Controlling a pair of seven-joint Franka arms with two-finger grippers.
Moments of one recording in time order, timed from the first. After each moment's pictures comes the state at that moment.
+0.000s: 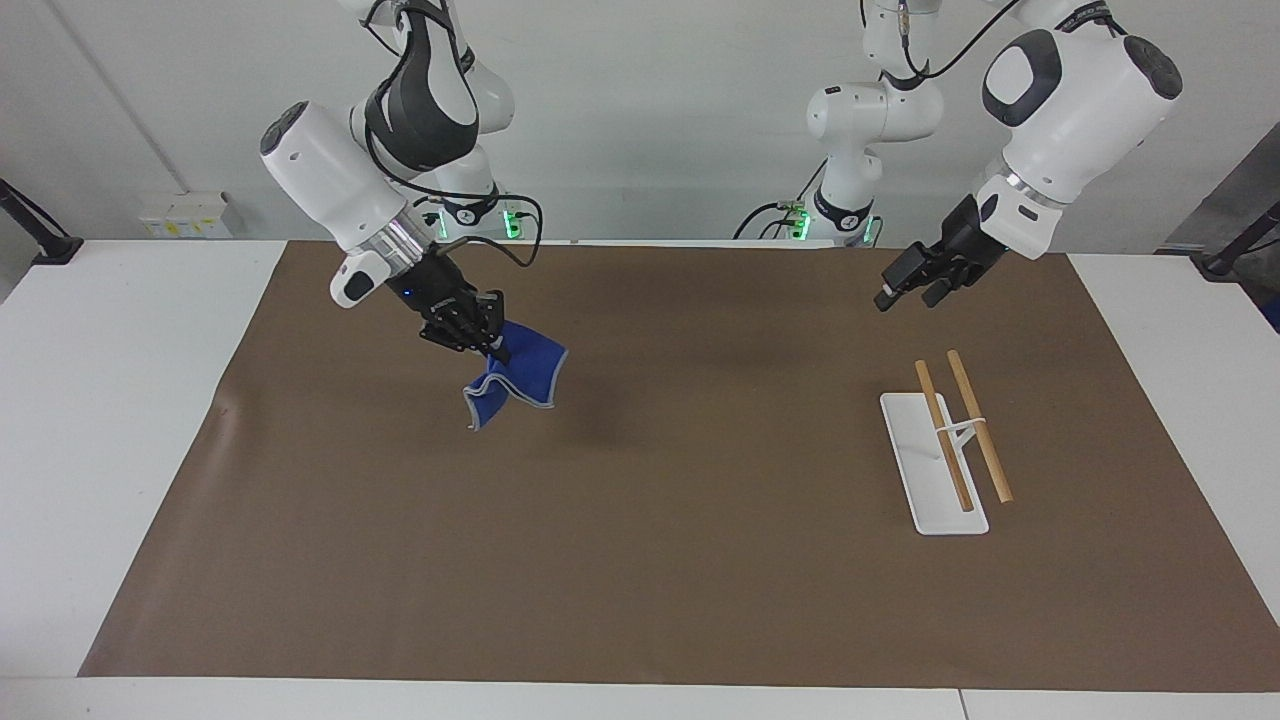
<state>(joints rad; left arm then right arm) 0.00 -0.13 -0.11 -1.92 -0.43 1.83 -0.34 0.09 -0.04 0.06 -2.04 0.68 2.26 -0.09</state>
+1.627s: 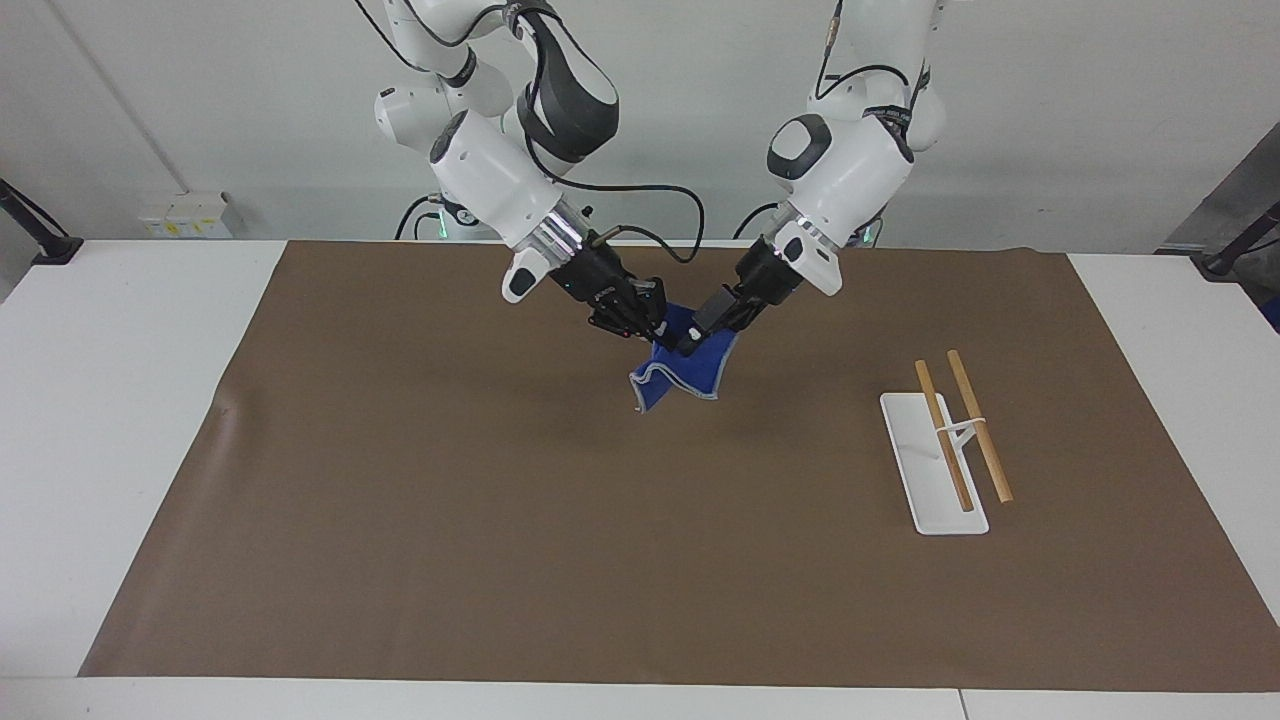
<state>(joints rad) -0.48 0.01 -0.11 -2.08 -0.89 2.65 -0.63 0.42 0.07 0.06 -1.95 0.92 2.52 0.25</state>
